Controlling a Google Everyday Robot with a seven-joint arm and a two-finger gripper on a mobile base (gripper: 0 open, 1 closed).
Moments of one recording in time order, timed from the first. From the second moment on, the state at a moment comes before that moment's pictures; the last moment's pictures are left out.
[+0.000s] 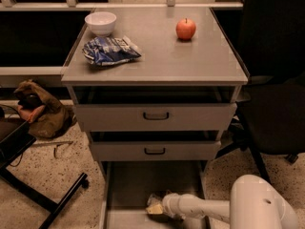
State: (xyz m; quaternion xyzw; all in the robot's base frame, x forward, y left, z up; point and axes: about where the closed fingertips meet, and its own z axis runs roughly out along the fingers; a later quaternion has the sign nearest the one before) arm 0.544 -0.039 0.115 -0.30 0.88 0.21 0.29
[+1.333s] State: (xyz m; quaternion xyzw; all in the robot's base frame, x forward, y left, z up) arm 0.564 -0.035 0.165 -0.30 0.88 0.22 0.30
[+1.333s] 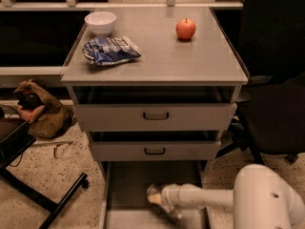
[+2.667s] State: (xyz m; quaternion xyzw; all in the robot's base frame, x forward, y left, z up) arm 0.613 -0.084 0.376 -0.24 0.88 0.23 0.35
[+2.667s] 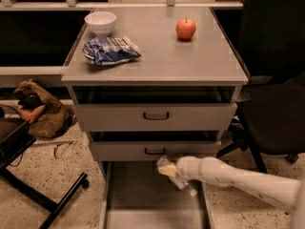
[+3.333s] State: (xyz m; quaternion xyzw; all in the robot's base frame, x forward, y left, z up) arm 0.484 -0.186 0.421 -0.18 0.90 0.22 0.34
